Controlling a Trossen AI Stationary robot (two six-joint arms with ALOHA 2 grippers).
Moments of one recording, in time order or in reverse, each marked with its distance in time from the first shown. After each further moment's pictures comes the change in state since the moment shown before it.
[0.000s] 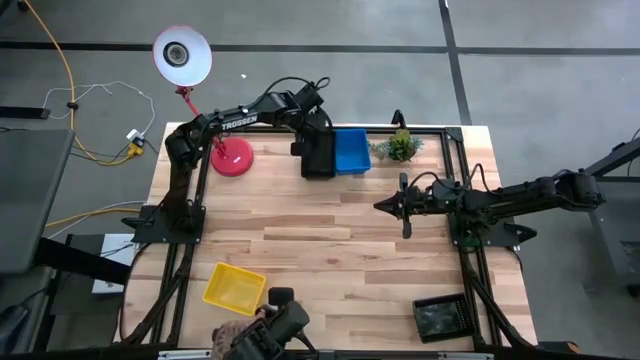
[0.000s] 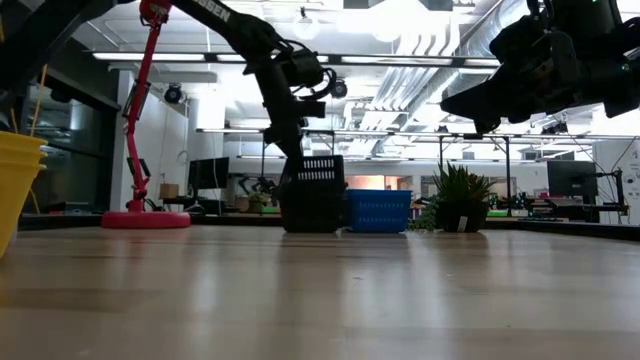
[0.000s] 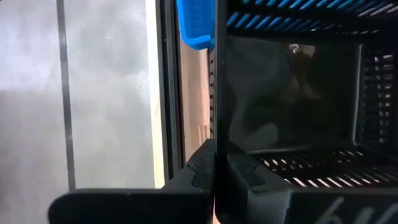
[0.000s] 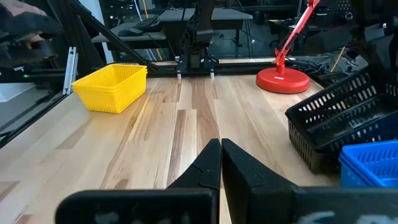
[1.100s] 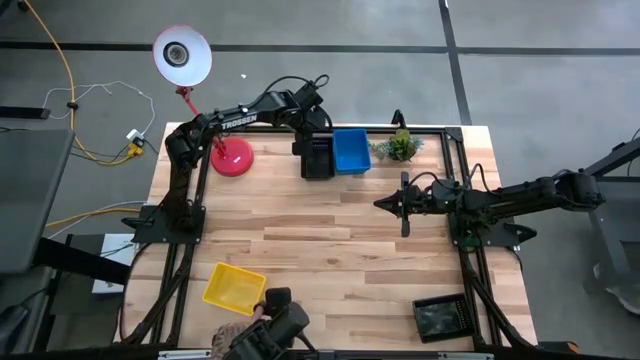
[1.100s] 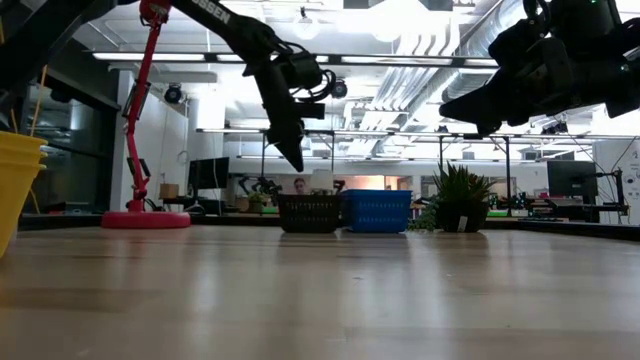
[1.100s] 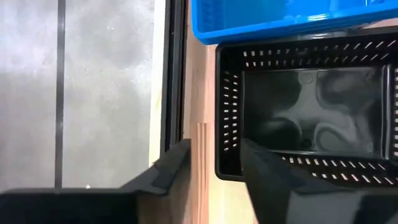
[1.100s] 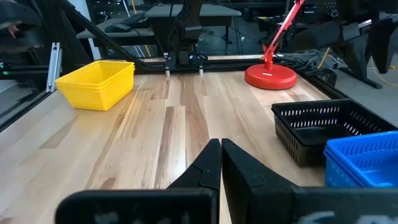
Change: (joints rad) left arm 0.005 0.004 0.000 0.001 0.006 -0.085; right arm 0.000 0.000 0.000 -0.014 0.048 -0.003
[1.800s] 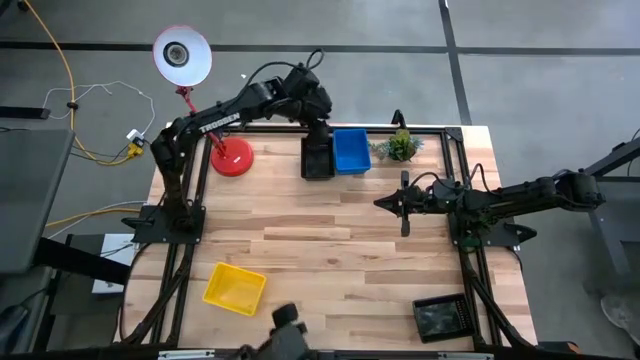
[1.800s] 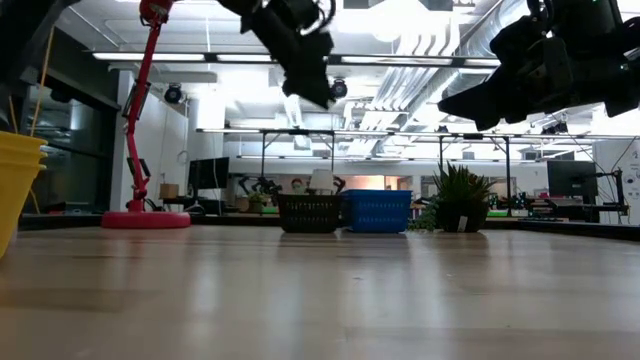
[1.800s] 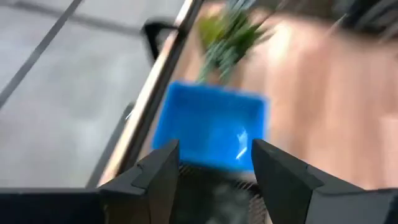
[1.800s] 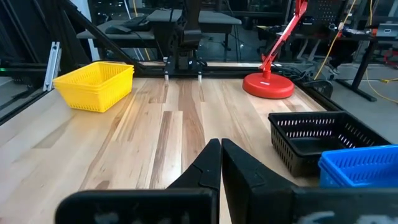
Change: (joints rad) left arm -0.059 -0.125 0.131 0.022 0.240 -0.441; right arm -0.001 0.000 0.000 0.024 0.000 -0.052
